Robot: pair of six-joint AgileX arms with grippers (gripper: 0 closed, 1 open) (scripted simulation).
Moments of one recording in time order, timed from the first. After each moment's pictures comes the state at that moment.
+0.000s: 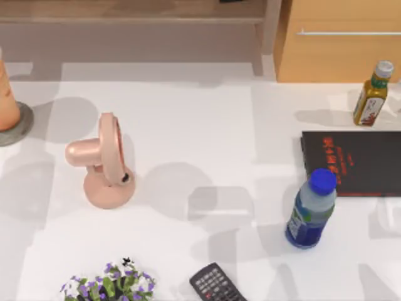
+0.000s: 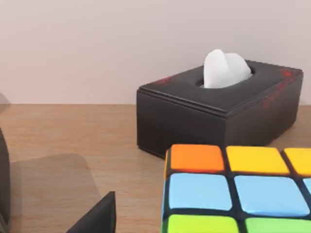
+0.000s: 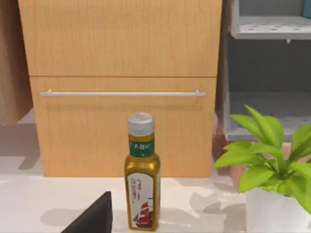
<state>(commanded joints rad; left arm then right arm) 0.05 1.89 1.83 0.07 0.09 0.01 0.00 0.00 0.00 0.00 0.00 0.00</state>
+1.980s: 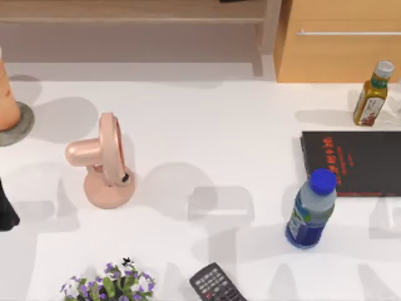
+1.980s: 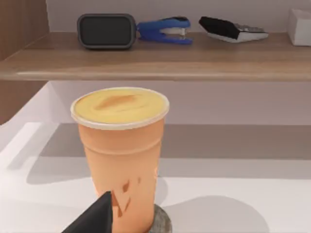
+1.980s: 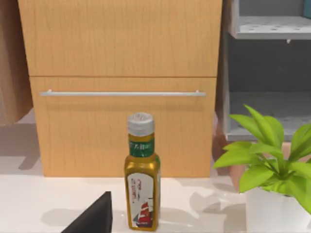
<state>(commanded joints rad) 0.01 0.08 0.07 -0.01 0.00 0.01 0.00 0.00 0.00 0.00 0.00 0.00</state>
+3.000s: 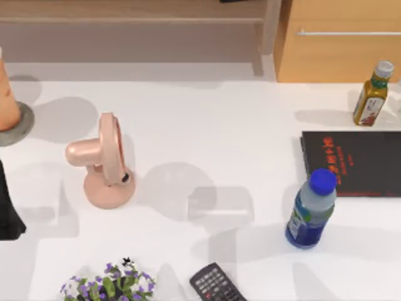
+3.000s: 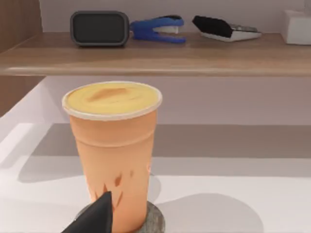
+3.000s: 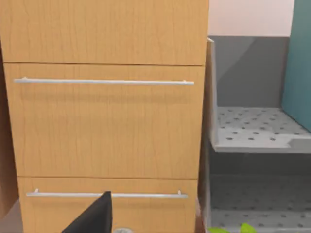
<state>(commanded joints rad) 0.00 0.00 0.00 0.00 0.00 0.00 -0.11 0.38 0.32 0.14 -0.09 0.00</state>
